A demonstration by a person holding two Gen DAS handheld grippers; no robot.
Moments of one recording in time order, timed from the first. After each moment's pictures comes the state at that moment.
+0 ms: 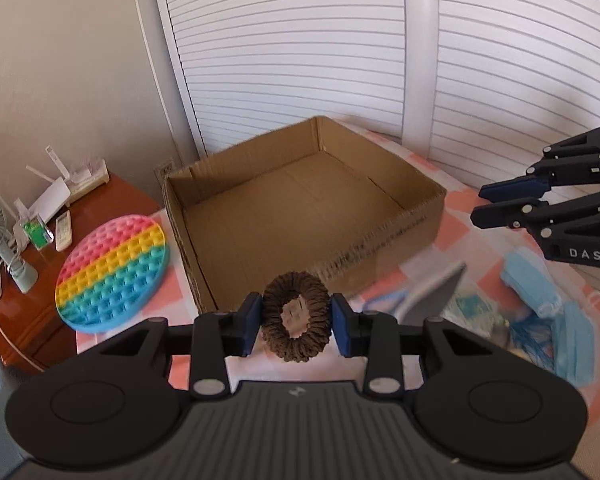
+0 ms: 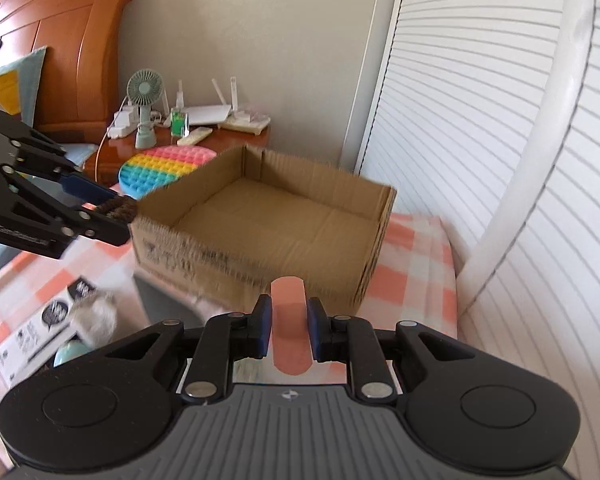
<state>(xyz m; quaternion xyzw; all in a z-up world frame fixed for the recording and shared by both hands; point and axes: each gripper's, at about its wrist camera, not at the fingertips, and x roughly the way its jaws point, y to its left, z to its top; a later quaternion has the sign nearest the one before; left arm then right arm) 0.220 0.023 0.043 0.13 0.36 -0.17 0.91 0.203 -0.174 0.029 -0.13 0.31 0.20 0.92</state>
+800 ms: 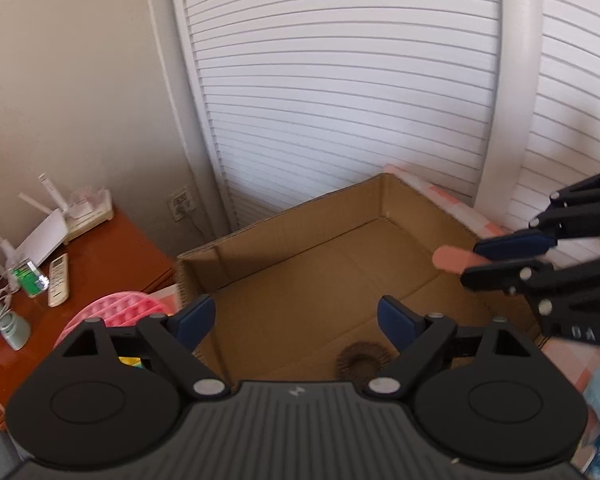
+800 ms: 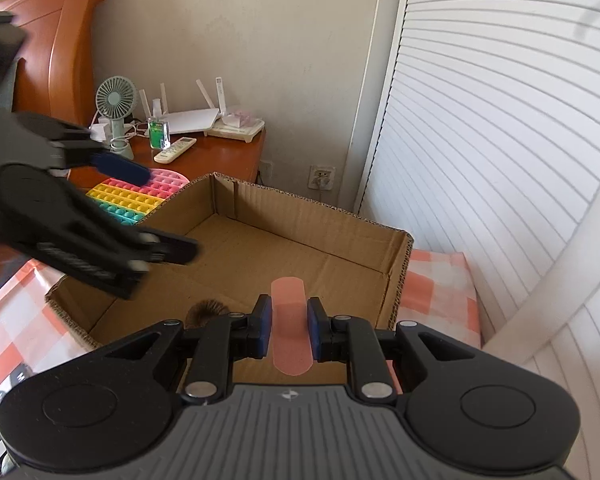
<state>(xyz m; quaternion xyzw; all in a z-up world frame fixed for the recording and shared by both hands) 0.345 0.017 0.034 0.12 0.34 -0.15 0.92 0.339 -0.146 0.022 -0.12 0.33 0.21 0.91</state>
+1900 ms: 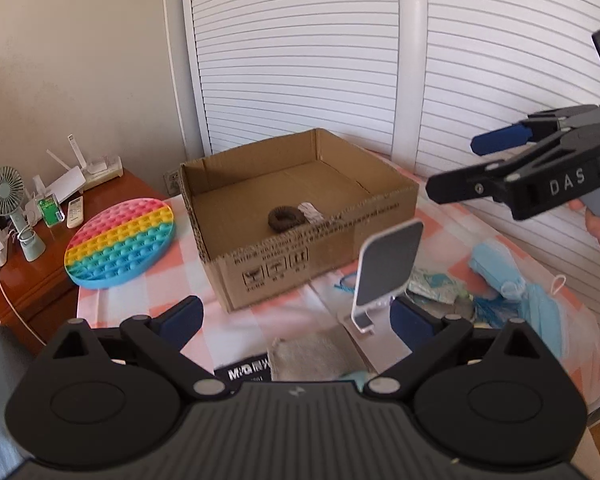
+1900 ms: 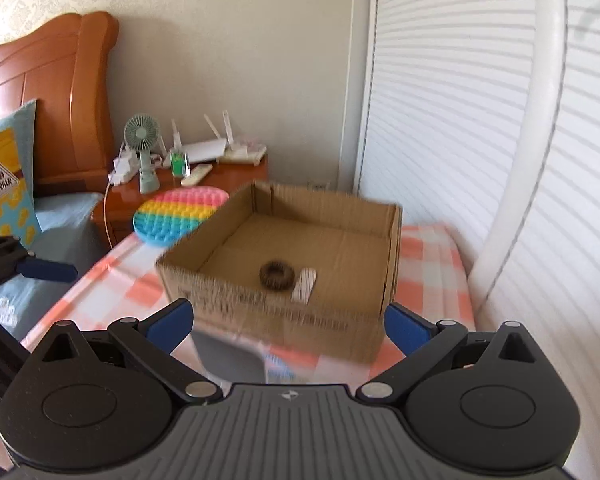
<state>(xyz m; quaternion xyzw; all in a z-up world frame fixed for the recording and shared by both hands) 0.136 0.047 0.032 0.09 0.32 -0.17 0.93 0.178 -0.159 0.047 -0.06 0.30 0.18 0.93</state>
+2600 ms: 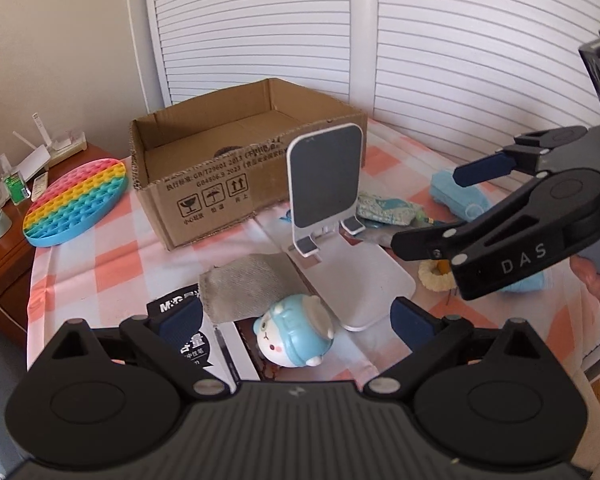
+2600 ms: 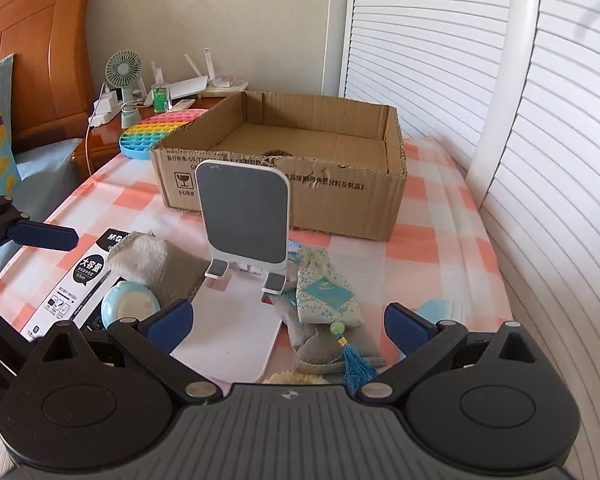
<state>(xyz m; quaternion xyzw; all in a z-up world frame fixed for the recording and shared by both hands) 0.108 0.023 -0.018 0.11 0.35 -0.21 0.91 0.132 -0.146 -0.027 -0.06 0.37 0.14 0.92</state>
